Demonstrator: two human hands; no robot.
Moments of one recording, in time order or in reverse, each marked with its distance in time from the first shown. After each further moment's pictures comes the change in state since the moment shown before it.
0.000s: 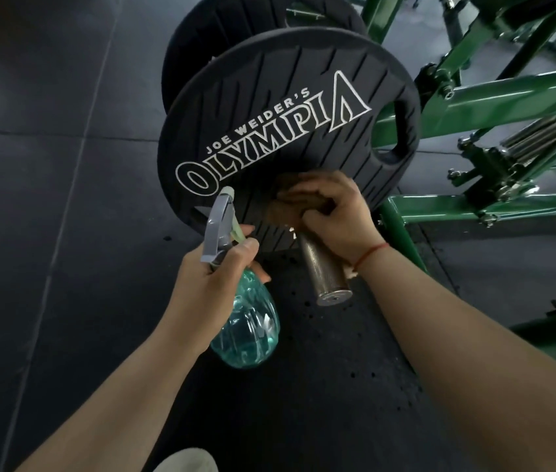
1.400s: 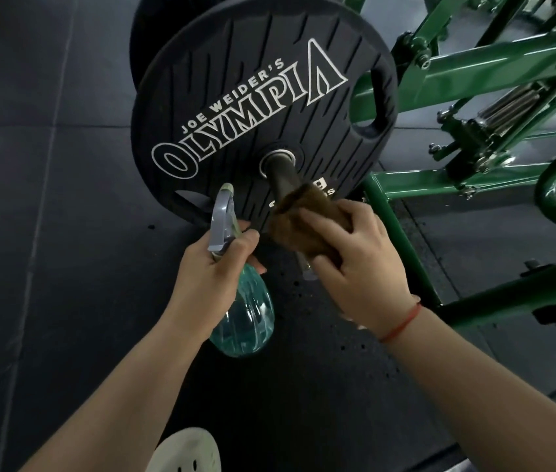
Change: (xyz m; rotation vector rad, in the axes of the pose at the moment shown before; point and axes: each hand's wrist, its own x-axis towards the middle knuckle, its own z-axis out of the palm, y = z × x) left_hand -0.004 -0.013 0.014 0.033 -0.045 -0.035; right_hand -0.104 -0.037 -0.026 -0.453 -0.019 0.065
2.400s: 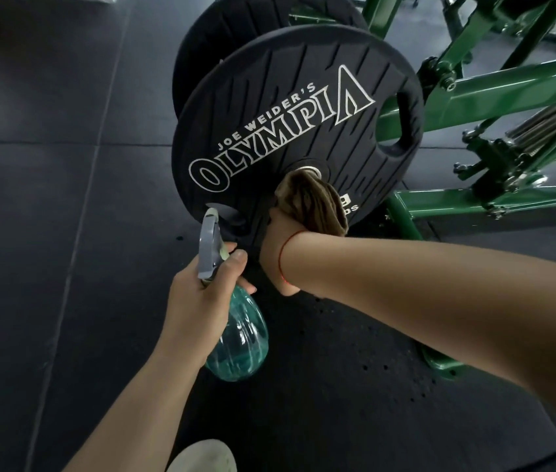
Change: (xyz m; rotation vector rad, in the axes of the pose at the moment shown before) left_hand -0.021 -0.010 -0.030 0.008 0.166 -0.004; right_hand 0.111 -0.076 0.091 -1.372 -1.077 -0.828
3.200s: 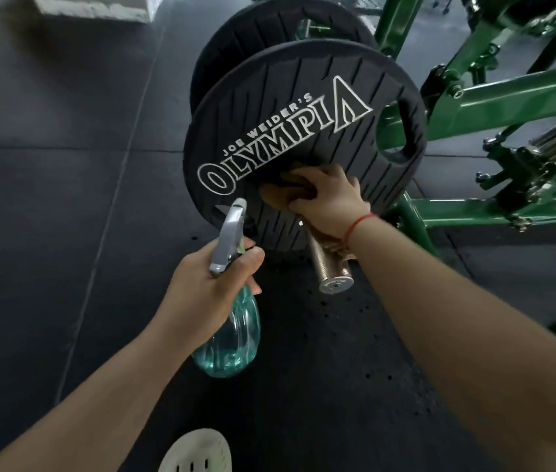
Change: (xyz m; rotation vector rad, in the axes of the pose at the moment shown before) left_hand -0.025 0.045 0.005 0.235 -0.089 0.035; right_hand -0.064 0.038 0.062 1.698 0.782 0.631
